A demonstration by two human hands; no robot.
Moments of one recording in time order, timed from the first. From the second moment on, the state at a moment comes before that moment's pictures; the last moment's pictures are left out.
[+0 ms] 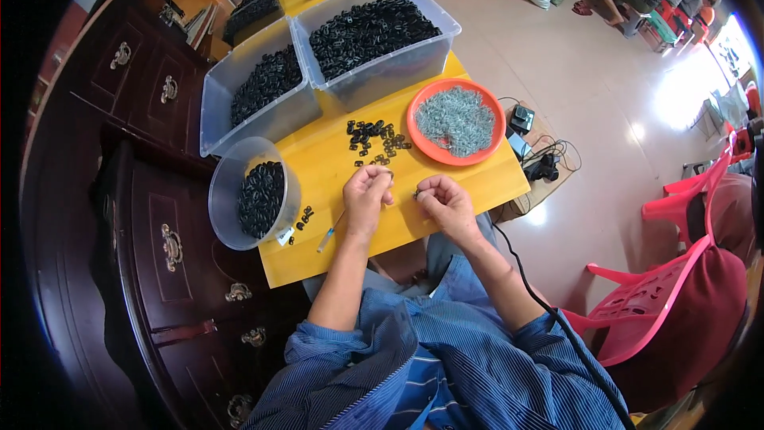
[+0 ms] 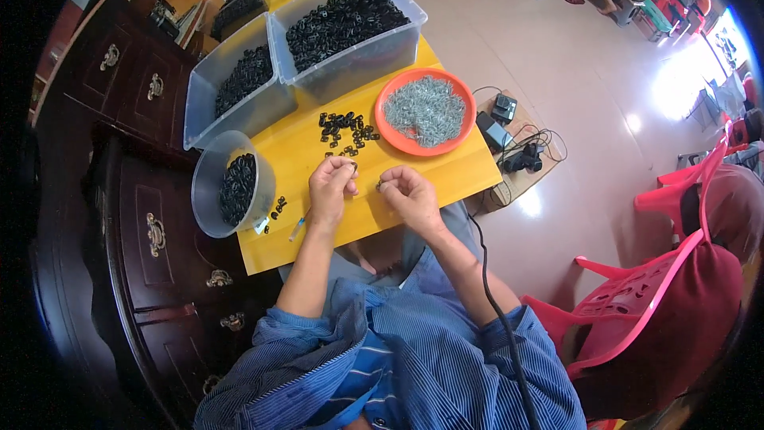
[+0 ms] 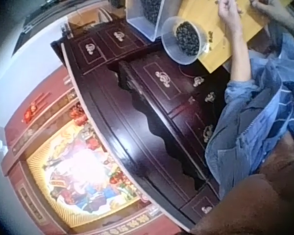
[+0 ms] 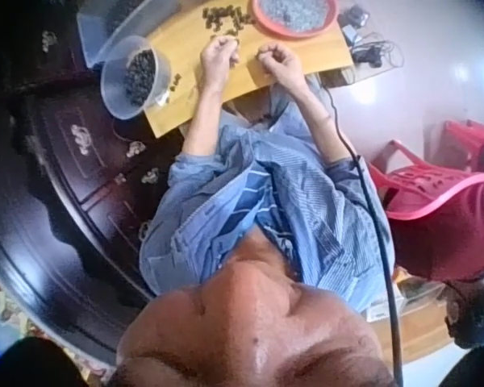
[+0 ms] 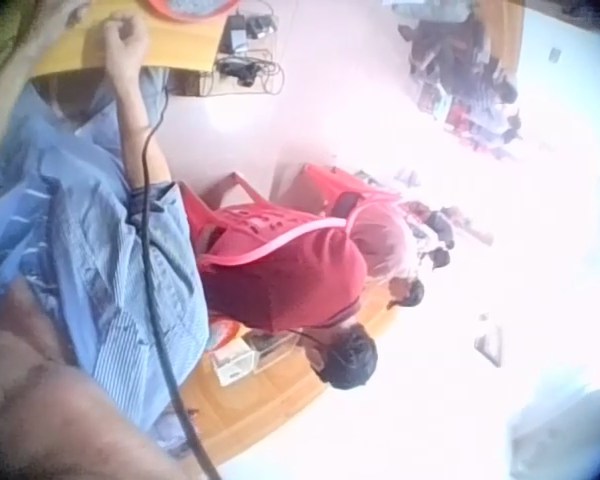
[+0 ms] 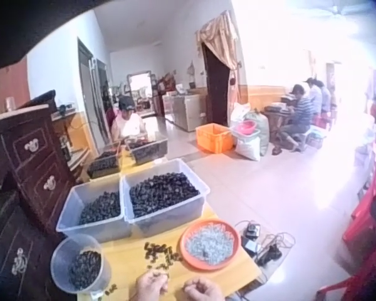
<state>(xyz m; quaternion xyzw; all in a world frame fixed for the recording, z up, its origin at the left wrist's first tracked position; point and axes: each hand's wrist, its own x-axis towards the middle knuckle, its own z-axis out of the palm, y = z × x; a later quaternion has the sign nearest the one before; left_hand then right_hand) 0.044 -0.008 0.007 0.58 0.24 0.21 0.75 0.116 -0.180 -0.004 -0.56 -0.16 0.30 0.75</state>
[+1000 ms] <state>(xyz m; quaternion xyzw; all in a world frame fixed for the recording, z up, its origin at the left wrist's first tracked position) 0.021 -0.016 -0.001 0.65 0.11 0.16 0.73 0.117 -0.182 -0.005 -0.56 -0.15 0.31 0.75</state>
